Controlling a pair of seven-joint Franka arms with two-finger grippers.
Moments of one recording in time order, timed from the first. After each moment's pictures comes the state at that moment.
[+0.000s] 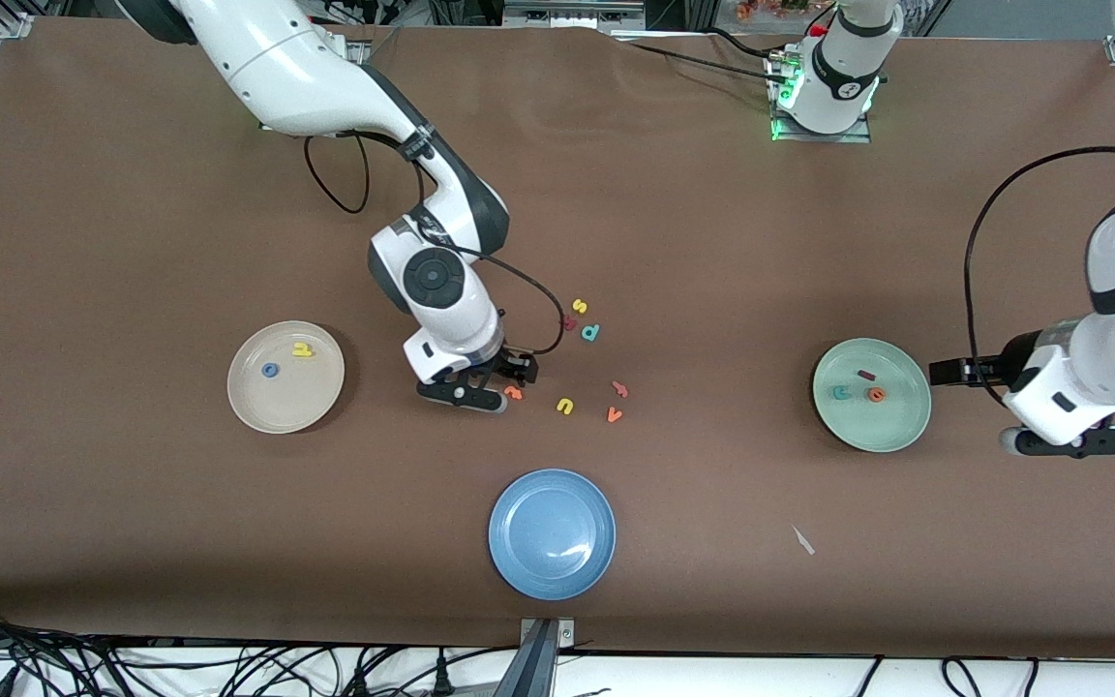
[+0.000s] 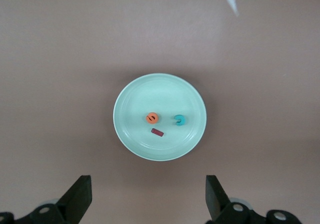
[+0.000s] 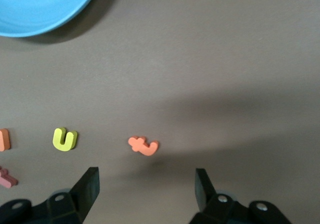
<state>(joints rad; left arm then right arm) 0.39 0.55 -0.55 -1.25 0.27 1.55 -0.18 0.48 0.79 0.18 -1.46 -0.13 2.35 0.90</state>
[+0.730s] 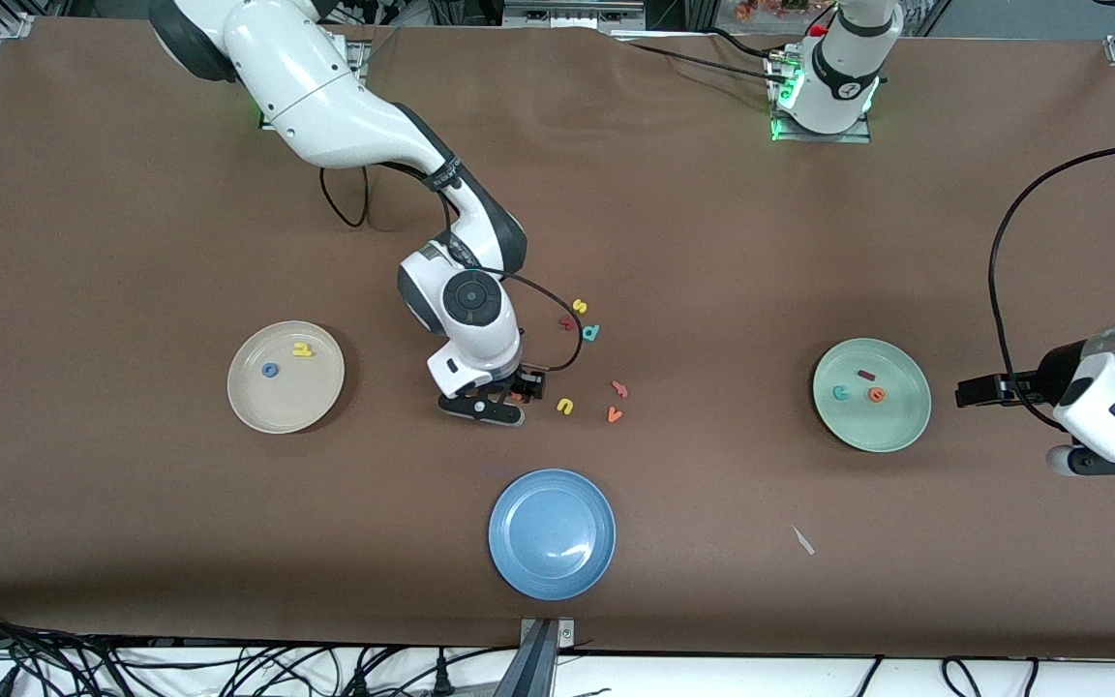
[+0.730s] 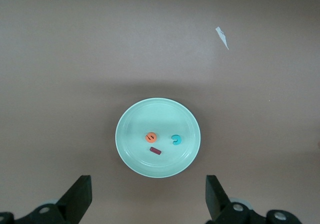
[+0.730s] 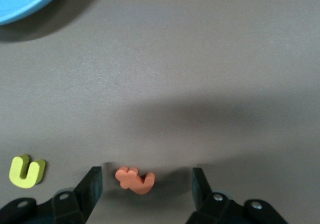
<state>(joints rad) 0.38 0.61 -0.54 -1.12 0.27 1.54 -0.17 0.53 0.92 0.13 -1.35 -0.20 2.35 0.94</state>
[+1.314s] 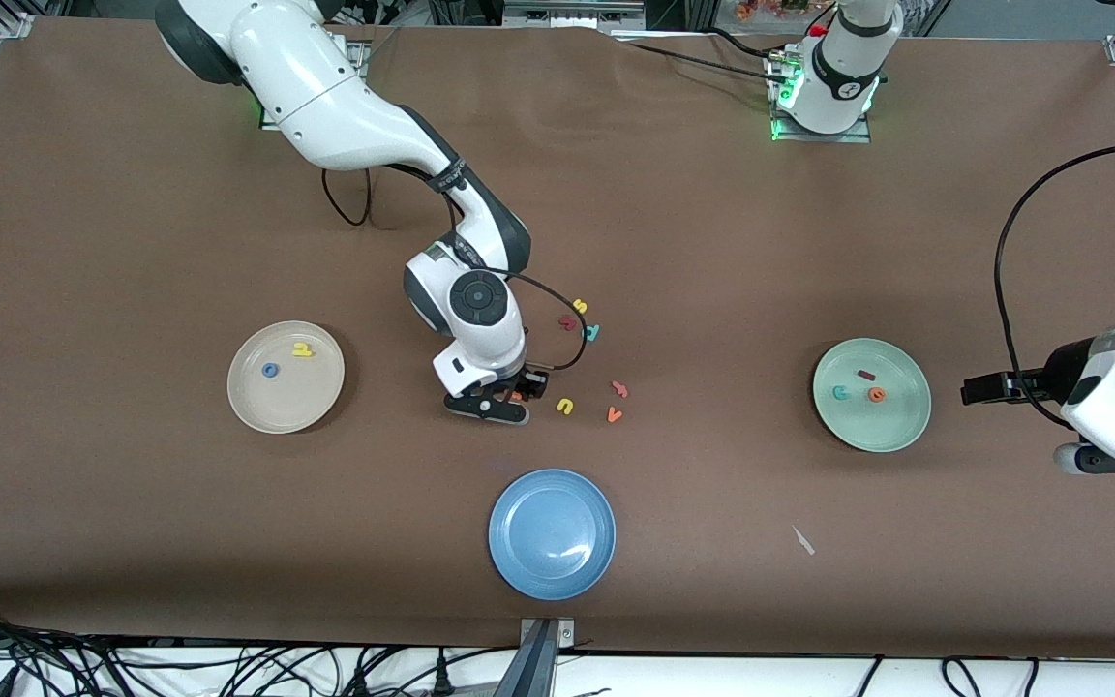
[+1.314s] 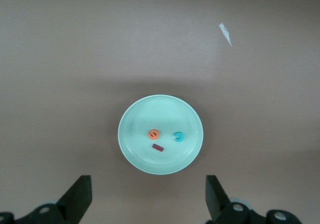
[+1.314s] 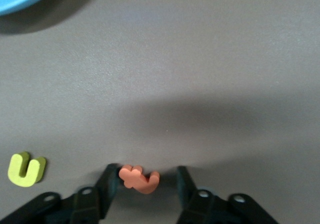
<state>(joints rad) 0.38 0.61 -0.54 -1.12 0.27 1.53 -0.17 0.54 0.93 0.13 -1.34 -0.21 2.35 0.94</state>
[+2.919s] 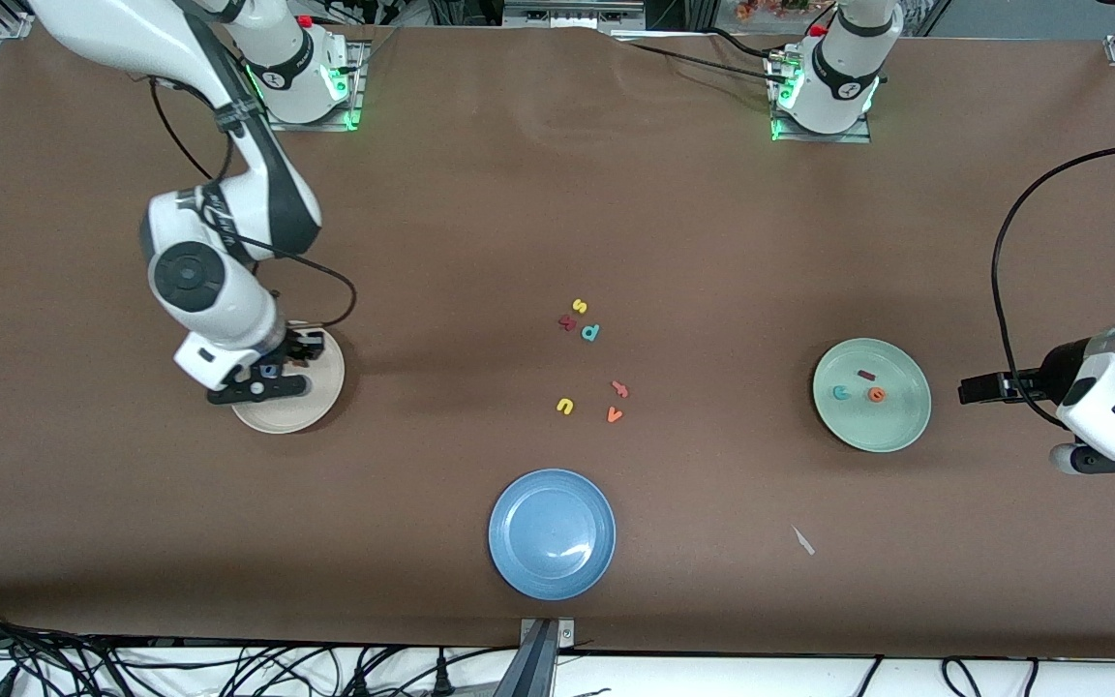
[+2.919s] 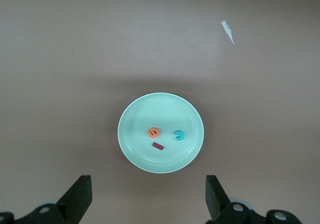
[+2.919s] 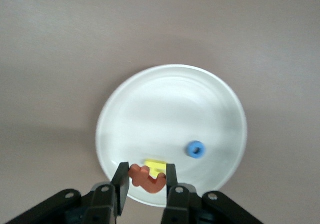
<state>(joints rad) 0.38 0.61 -0.54 -1.13 0.27 1.53 -0.18 0.14 0.37 0.08 -1.91 -0.21 2.21 0.14</state>
